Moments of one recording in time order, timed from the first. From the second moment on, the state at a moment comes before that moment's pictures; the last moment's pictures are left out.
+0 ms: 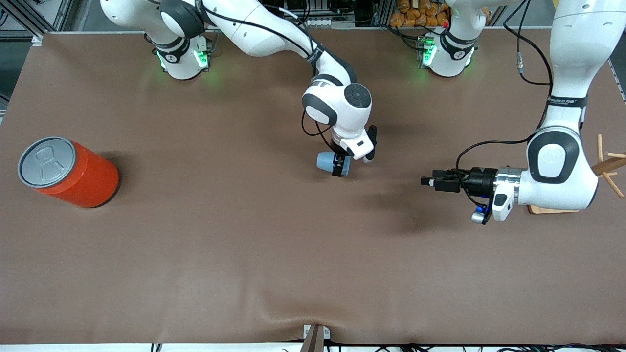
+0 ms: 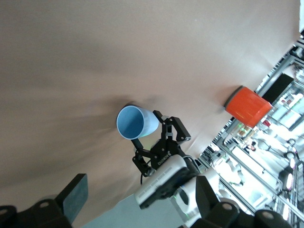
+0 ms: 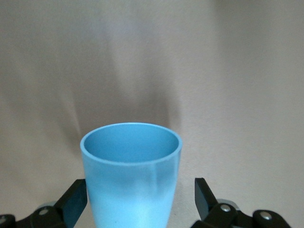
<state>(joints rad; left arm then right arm) 0.07 0.49 -0.10 -1.75 -0.91 1.68 0.03 0.96 0.92 0.00 -1.17 -0.16 2.08 -0.36</state>
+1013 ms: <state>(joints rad) -0.07 0.57 -0.10 -1.85 -1.13 1.85 0.54 0.52 0.56 -0.01 -1.12 0.07 1.58 -0.43</state>
